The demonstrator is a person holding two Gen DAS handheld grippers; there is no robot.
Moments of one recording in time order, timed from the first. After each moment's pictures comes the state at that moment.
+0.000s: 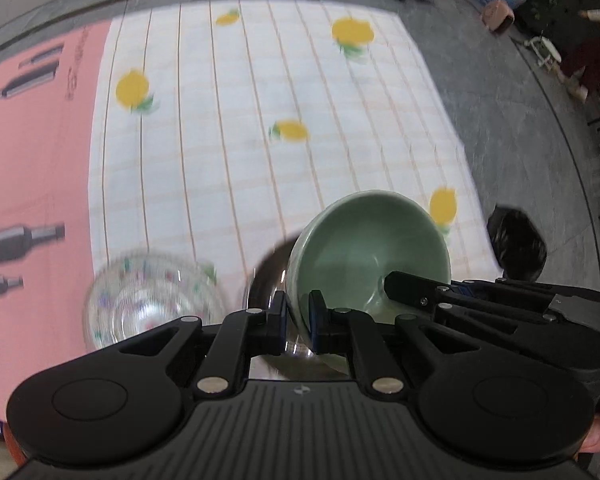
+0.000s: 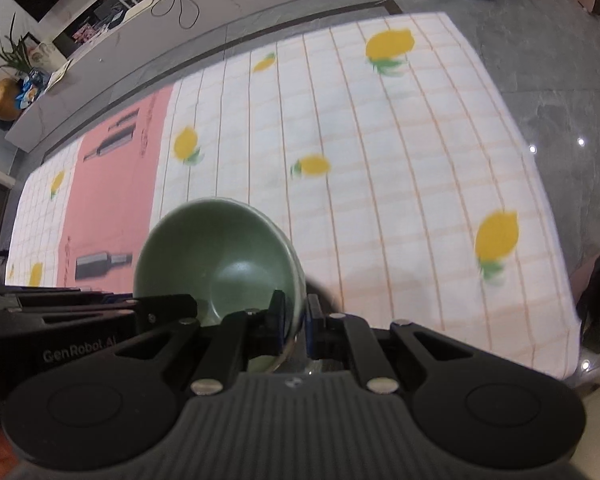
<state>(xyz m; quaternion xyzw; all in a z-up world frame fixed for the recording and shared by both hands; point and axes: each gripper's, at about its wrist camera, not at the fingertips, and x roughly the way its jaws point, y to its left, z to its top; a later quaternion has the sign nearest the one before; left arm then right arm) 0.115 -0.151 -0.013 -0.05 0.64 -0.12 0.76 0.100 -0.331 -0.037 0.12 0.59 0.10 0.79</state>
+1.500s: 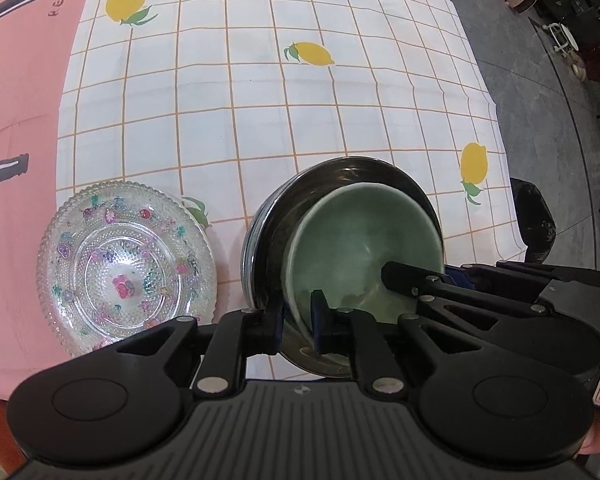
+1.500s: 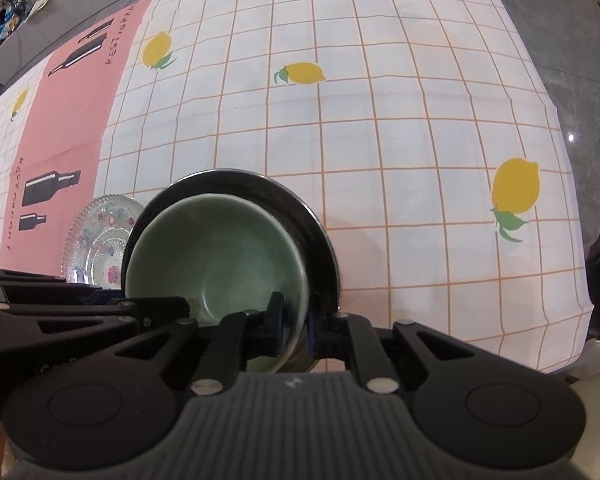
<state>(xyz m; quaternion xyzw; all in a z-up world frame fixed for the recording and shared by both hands) 0.109 -0.144 -0.076 -0.08 0.69 -0.12 0.71 0.099 -0.308 -0.103 0.04 0.65 0.10 0.75</state>
